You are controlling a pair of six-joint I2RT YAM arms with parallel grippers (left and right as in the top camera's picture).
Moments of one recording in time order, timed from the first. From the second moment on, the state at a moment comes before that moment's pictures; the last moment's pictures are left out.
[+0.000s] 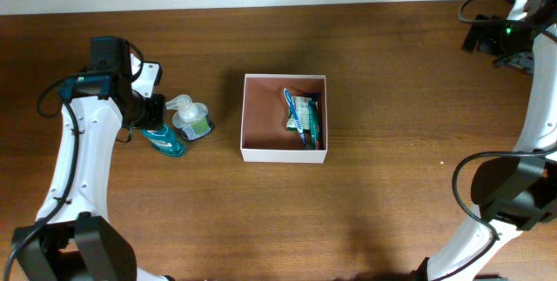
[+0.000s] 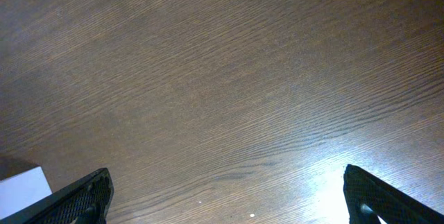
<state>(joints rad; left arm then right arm) 0.10 1.68 1.46 -1.05 0.03 0.21 -0.34 2.06 2.26 -1.37 -0.03 0.11</state>
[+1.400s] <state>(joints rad) 0.10 1.80 1.67 -1.26 0.02 0.22 -0.34 2.06 2.26 -1.37 -0.03 0.11</state>
